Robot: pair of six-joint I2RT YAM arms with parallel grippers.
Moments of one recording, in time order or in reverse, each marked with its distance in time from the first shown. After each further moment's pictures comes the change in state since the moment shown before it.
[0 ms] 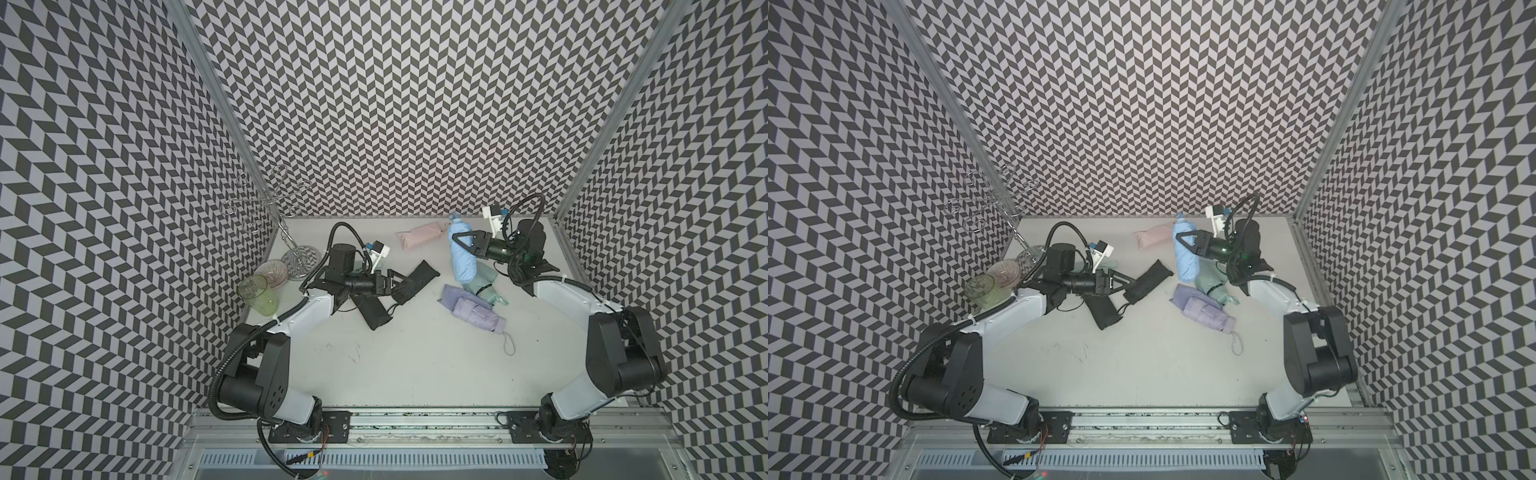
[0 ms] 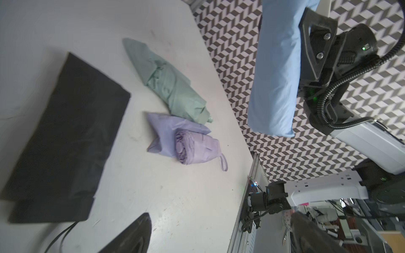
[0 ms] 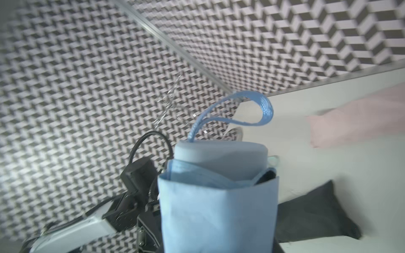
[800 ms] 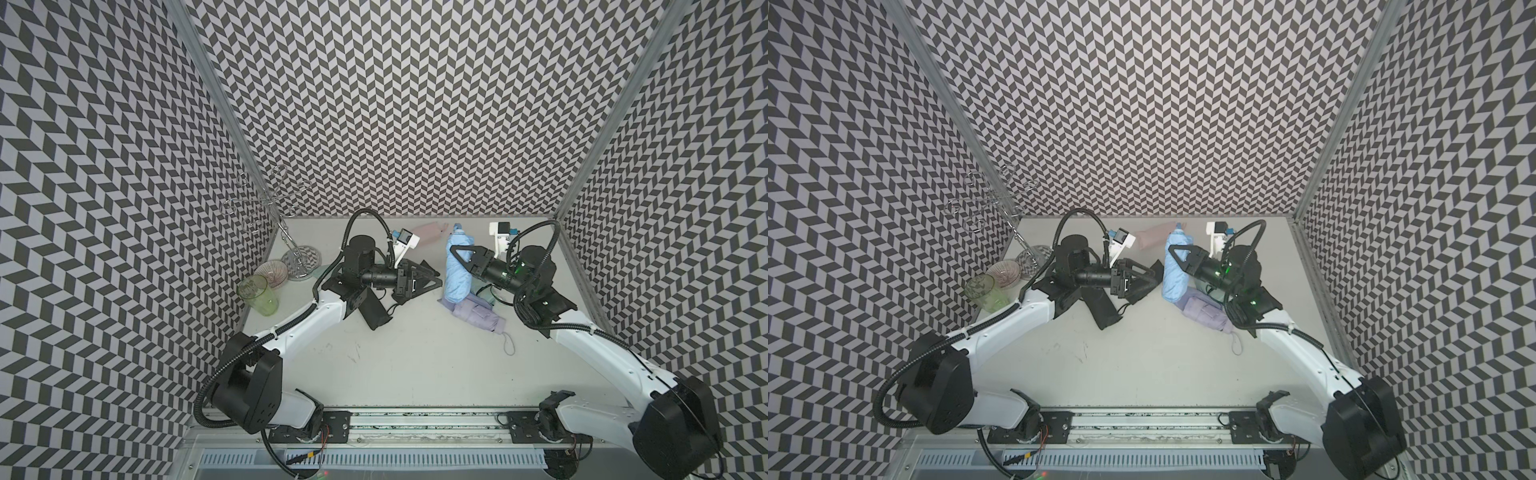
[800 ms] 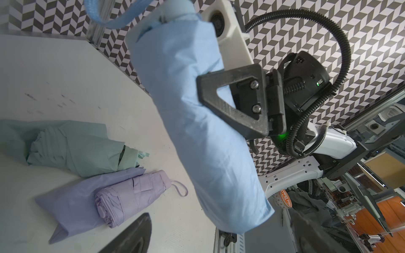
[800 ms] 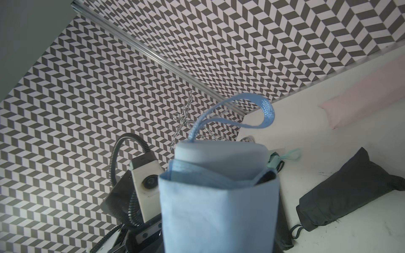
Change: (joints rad) left arm -0.214 -0.038 0.114 0.184 0.000 -0.035; right arm 0.216 -0.364 -0.157 -0.188 0.484 0.154
